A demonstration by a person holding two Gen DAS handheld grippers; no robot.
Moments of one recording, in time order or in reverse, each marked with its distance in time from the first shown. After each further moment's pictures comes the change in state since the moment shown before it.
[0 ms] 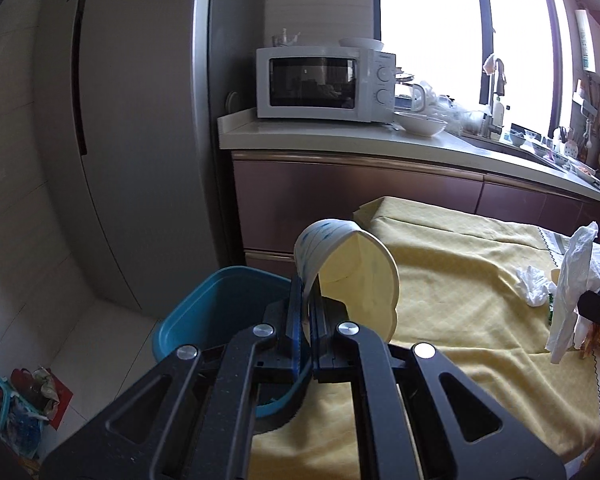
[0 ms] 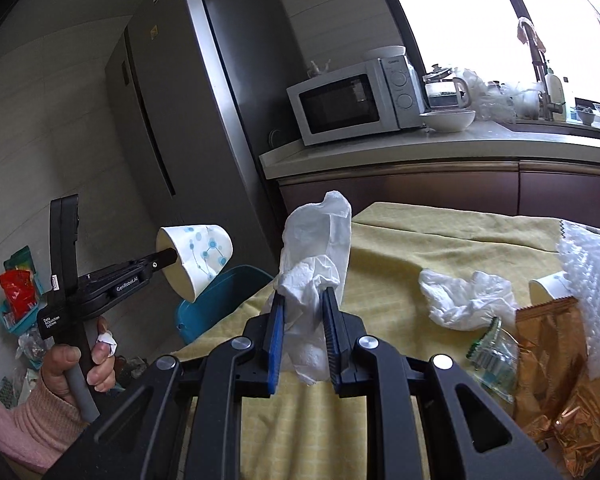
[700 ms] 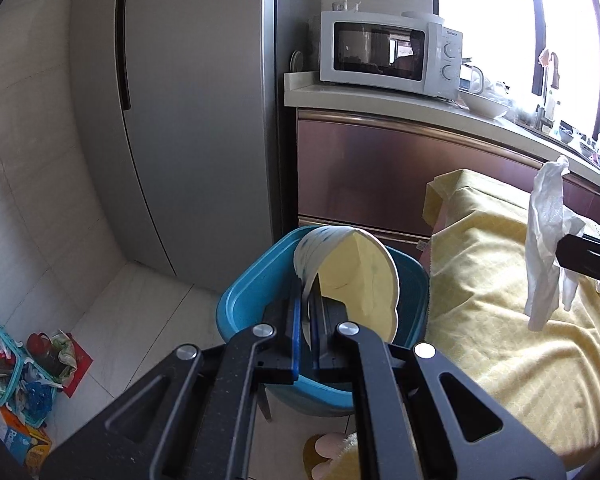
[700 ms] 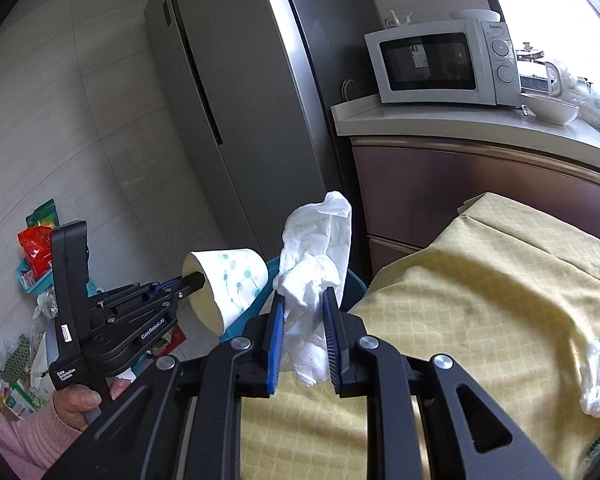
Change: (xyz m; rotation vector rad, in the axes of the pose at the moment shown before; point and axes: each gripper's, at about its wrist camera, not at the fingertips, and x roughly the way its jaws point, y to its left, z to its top) left arm 0.046 0.087 -0.028 -0.070 0.102 0.122; right arm 0.124 0.082 0.032 -0.113 0.179 0.152
